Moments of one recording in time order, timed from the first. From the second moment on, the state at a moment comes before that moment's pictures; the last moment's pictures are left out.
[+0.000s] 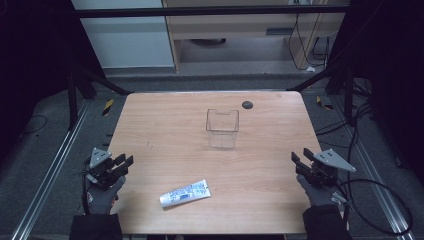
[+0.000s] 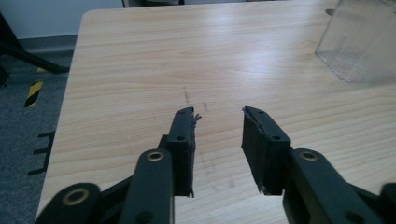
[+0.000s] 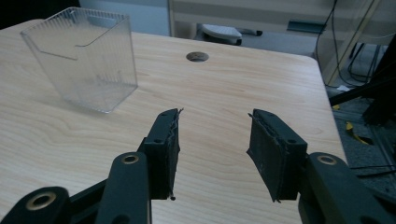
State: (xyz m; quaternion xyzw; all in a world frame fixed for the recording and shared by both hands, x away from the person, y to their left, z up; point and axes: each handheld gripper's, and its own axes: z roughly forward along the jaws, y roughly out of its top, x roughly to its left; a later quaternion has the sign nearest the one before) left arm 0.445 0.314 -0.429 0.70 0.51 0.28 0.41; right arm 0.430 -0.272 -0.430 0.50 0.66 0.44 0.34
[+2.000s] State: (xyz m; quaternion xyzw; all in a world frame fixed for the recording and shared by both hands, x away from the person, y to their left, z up) left arm 0.434 0.225 -0.462 0.87 0.37 0.09 0.31; right arm 0.432 -0.249 -0.449 0.49 0.71 0.41 0.30
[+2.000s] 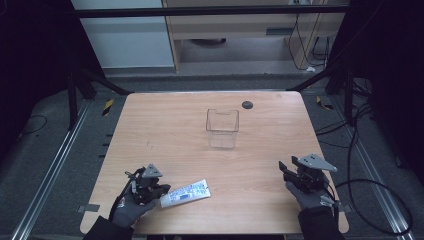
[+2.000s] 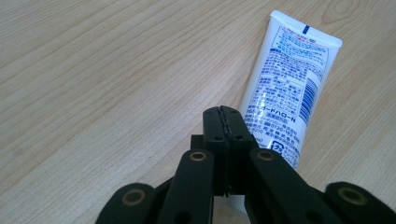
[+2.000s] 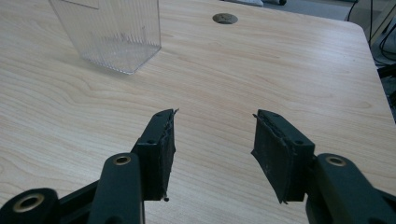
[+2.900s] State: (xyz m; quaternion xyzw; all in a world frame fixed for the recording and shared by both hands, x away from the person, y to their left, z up) left arm 0.428 0.219 -0.464 0.88 0.36 0.07 0.29; right arm 0.433 -0.249 -0.451 0.49 0.72 0.40 0.29
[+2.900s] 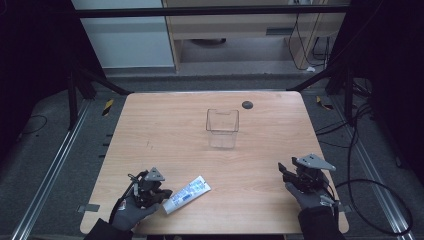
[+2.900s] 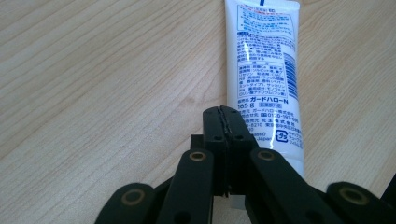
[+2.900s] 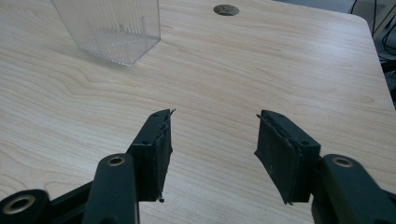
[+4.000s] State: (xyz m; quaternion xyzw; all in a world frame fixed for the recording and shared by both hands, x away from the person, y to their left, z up) left arm 0.442 0.198 -0.413 0.87 0.36 0.12 0.31; right arm 0.435 -0.253 -0.454 0.50 0.71 0.39 0.29
